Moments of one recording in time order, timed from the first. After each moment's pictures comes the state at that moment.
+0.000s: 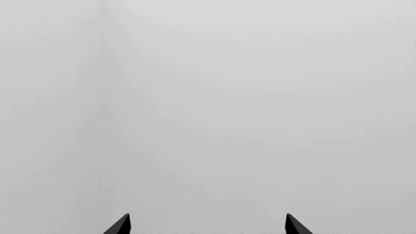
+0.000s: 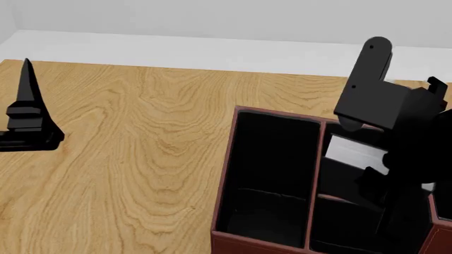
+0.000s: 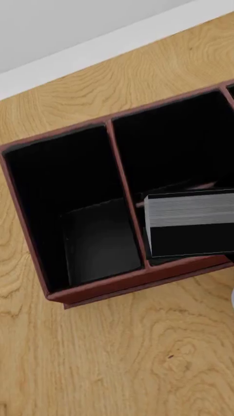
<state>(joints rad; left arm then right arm) -0.51 -0.37 0.15 0.54 -0.39 -0.55 -0.41 1.83 0.93 -1.59 -0.01 0.68 0.91 -0.77</state>
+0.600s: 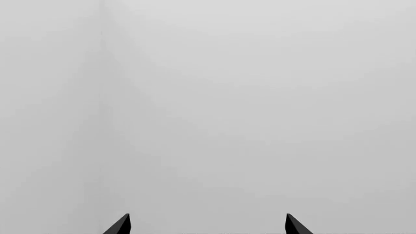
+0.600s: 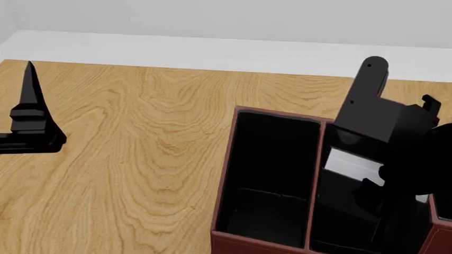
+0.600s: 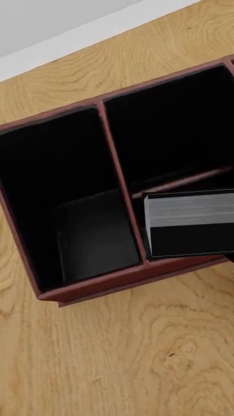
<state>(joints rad) -0.51 -0.37 0.16 0.55 -0.39 -0.56 -0.42 1.75 0.91 -1.59 0.05 0.68 0.85 -0.75</state>
